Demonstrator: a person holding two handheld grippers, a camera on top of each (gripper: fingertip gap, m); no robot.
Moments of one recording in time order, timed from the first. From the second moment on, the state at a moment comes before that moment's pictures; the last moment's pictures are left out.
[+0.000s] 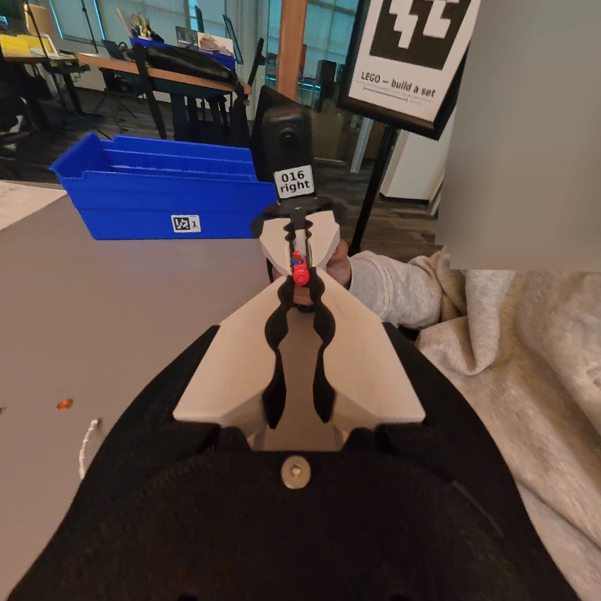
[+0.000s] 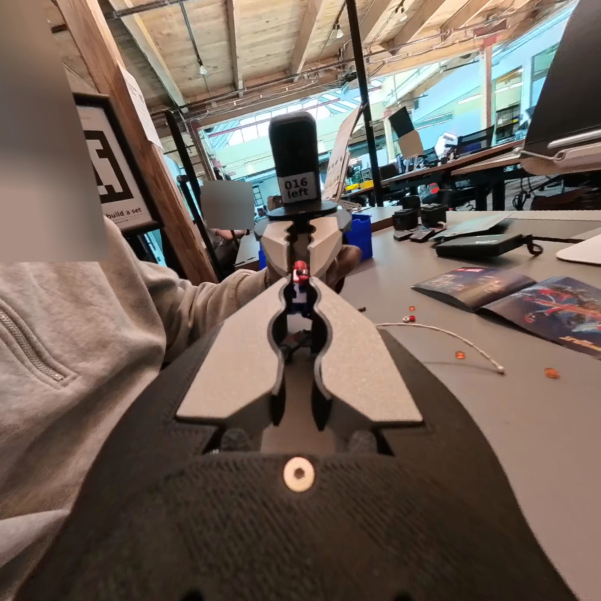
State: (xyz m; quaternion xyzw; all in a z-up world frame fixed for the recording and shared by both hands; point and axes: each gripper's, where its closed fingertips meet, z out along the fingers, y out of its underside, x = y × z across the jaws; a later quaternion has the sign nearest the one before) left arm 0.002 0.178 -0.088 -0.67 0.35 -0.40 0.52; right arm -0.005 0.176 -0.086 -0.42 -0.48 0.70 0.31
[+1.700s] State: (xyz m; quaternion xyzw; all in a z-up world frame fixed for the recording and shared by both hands) left arm -0.003 0.167 -0.111 -0.67 0.42 -0.34 0.51; right arm -0.011 0.169 -0.113 -0.47 -0.41 0.78 0.03
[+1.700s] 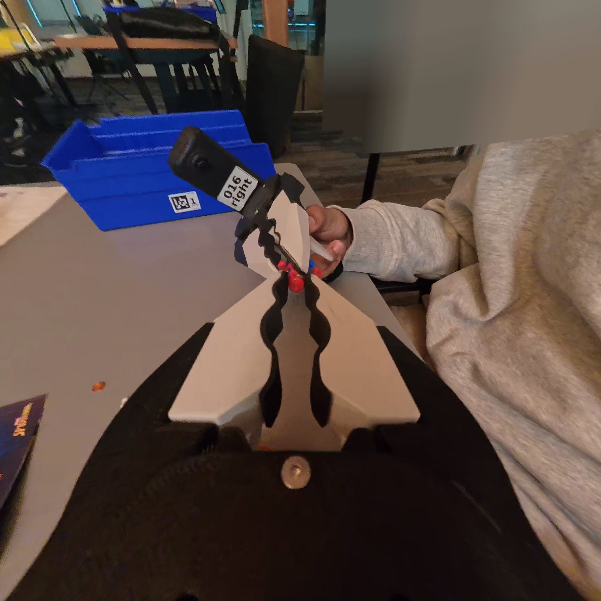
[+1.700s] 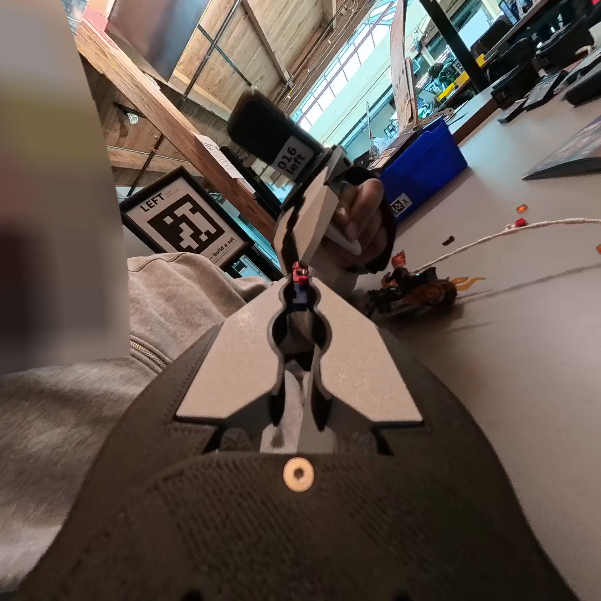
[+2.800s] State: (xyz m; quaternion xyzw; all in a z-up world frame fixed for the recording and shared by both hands) left arm 0.009 0.185 -0.099 -0.69 0.25 -0.51 0.46; right arm -0.001 0.192 -0.098 -0.44 -0.48 0.69 0.32
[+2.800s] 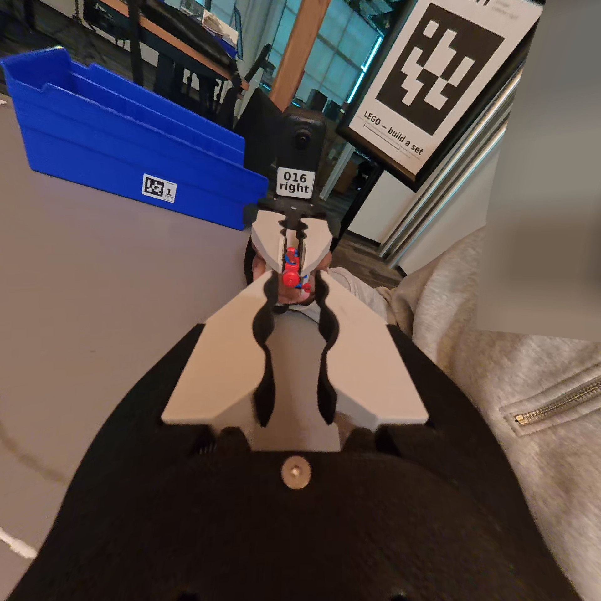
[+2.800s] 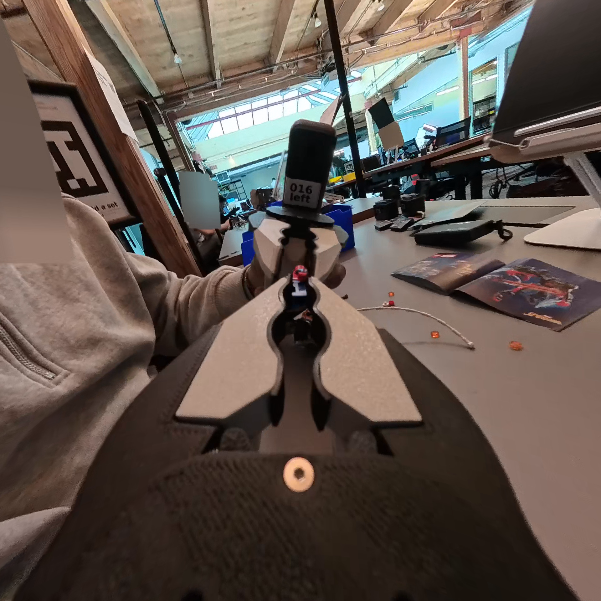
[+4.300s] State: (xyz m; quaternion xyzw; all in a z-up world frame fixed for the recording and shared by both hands) left arm -0.026 0.201 -0.081 -0.66 0.20 -0.49 0.53; right arm 0.018 0.221 -0.069 -0.41 -0.34 0.80 0.27
